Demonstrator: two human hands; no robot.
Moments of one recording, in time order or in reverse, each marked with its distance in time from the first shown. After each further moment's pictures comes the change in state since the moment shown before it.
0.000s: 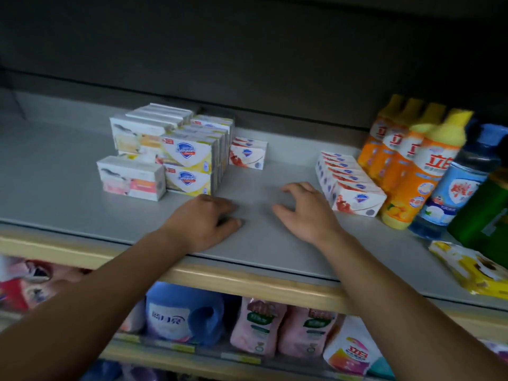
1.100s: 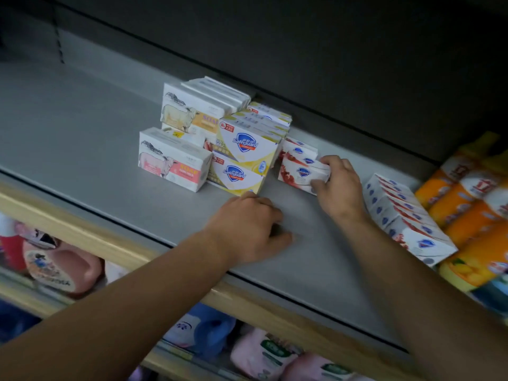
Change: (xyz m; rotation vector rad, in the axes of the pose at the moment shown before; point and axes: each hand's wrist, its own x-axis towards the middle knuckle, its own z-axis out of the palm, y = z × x) left_hand 0.013 -0.009 0.009 0.029 0.004 -0.069; right_hand 0.115 -0.011 0.036 -0.024 0.238 -0.056
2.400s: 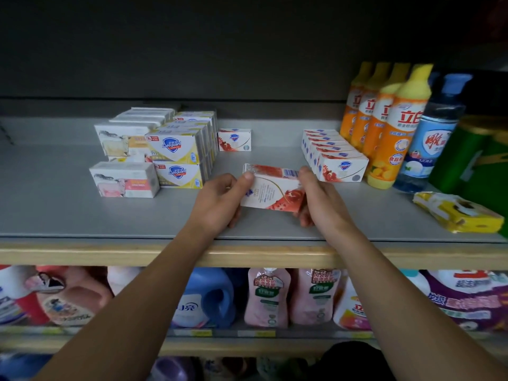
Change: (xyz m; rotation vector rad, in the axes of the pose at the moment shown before) left_hand -0.028 0.077 -0.011 -0.975 0.189 -0.208; right_hand -0.171 0.006 -0.091 0.724 -0.081 0.452
